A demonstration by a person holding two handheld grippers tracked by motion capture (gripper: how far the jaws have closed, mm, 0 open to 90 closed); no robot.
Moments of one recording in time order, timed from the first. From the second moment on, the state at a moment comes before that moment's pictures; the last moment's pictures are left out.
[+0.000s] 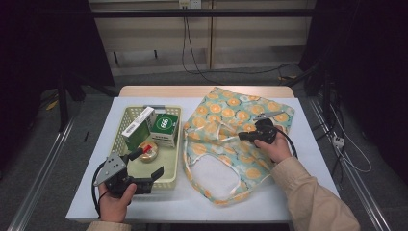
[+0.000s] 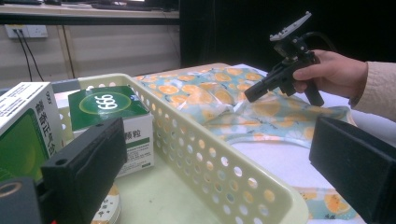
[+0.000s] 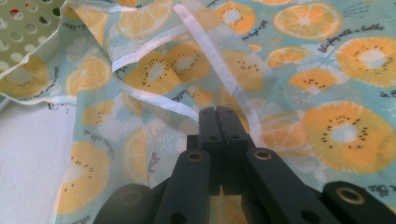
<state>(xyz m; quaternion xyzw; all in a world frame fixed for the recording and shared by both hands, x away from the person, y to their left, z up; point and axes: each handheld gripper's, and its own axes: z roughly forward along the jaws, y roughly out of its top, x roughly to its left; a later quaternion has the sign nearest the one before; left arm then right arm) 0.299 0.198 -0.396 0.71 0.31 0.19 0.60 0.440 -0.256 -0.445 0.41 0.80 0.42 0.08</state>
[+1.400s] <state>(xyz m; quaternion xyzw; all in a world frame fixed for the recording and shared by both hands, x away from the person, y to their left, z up) 0.299 0.192 -0.395 0.72 0.30 0.19 0.60 0.417 -0.226 -0.415 0.35 0.83 0.43 0.09</state>
